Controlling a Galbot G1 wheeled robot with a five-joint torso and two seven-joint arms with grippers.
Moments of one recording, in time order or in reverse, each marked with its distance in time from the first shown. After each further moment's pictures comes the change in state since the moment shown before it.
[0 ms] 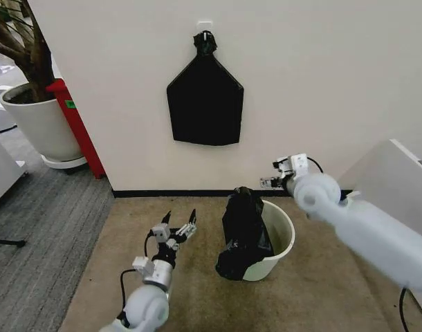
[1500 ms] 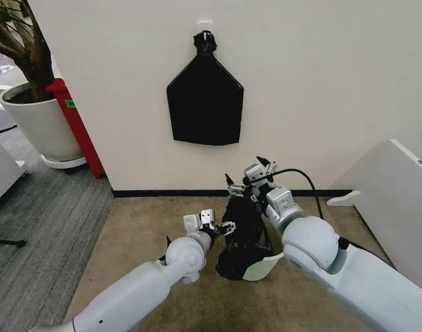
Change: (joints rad) left arm -0.451 -0.048 0.354 0.128 -0.412 0.482 -0.419; right arm -0.193 0.062 0.075 0.178 -0.324 0.129 -0.213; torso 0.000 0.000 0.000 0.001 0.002
